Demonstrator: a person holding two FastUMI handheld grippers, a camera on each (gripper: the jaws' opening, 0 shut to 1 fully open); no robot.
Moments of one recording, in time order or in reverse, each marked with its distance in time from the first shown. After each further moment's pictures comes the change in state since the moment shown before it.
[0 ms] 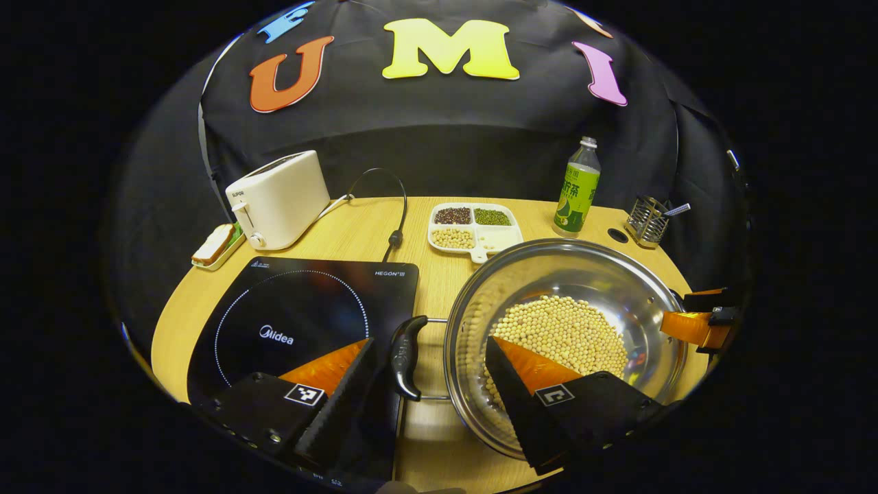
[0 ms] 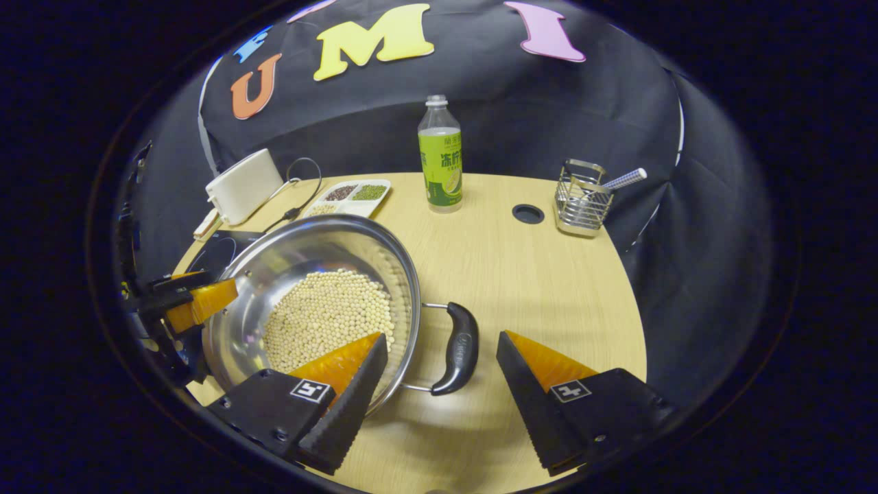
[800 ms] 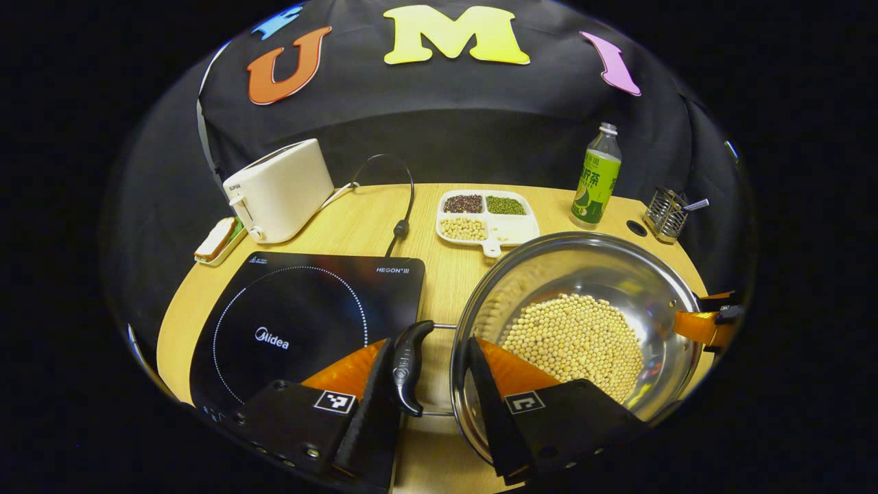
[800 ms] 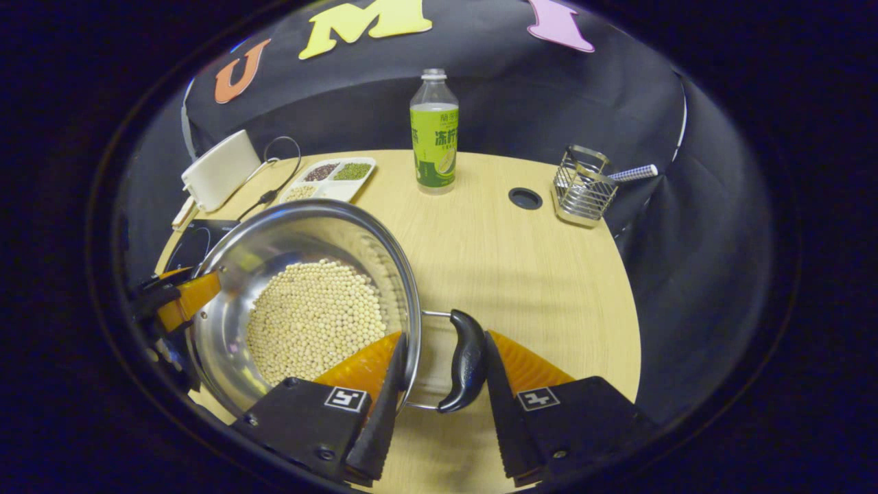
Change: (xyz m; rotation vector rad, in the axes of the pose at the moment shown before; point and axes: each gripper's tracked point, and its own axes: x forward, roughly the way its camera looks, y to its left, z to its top) left arm 0.025 0.006 -0.001 0.007 0.058 0.033; right arm 0.008 0.000 -0.001 0.035 0.118 -0.106
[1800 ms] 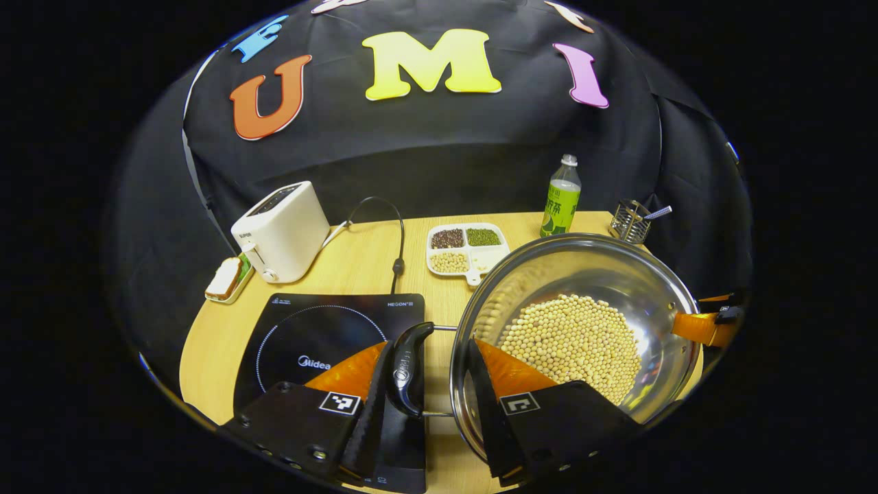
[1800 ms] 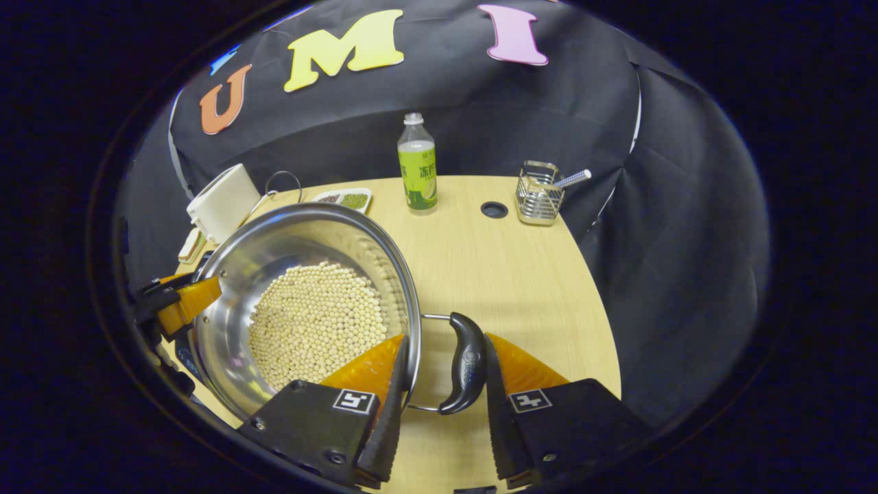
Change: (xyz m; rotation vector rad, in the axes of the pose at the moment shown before) left arm -0.077 0.017 0.045 0.076 -0.100 -0.061; right arm -0.094 0.017 -0.004 0.096 -0.111 -0.048
